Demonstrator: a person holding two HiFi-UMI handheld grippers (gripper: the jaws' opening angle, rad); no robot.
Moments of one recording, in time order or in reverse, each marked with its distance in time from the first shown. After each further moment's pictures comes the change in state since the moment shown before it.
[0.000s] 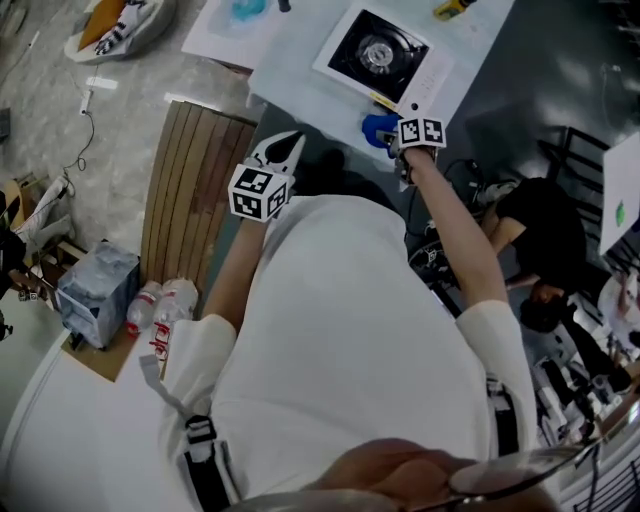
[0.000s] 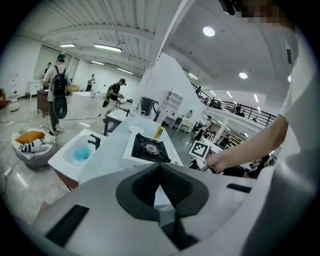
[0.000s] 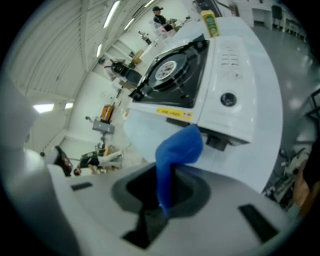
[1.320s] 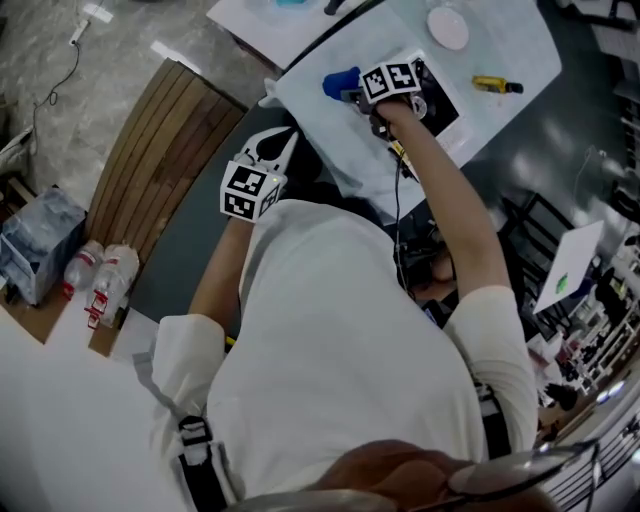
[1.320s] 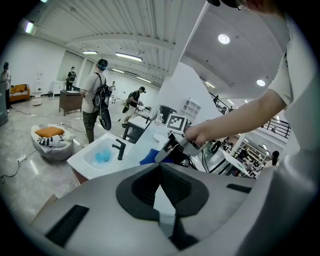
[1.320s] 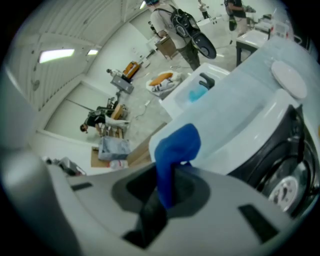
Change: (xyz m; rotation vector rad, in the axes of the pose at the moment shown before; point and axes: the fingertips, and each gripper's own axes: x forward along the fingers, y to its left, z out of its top) left arm -0.015 0.116 0.018 -0.108 -0.104 0.168; right arm 0.106 0.191 0.172 -0.501 0.317 -0.004
